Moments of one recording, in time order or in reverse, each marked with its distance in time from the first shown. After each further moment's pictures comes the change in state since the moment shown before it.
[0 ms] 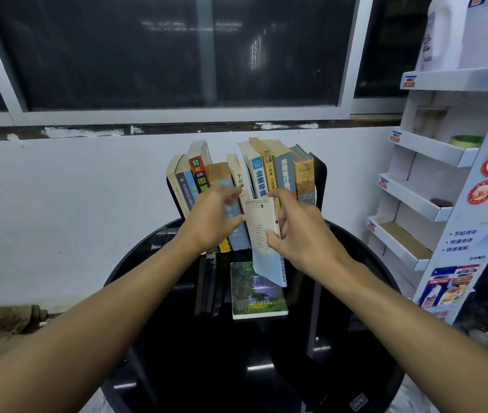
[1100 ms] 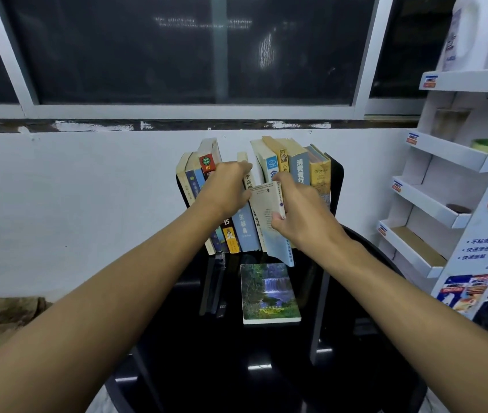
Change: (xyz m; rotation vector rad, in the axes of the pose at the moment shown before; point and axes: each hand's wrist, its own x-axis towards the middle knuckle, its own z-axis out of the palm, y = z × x) left_hand 0.062 -0.015 -0.001 0.248 0.007 0.019; right_hand 0.044 -0.005 0.013 -0.238 -0.008 -0.004
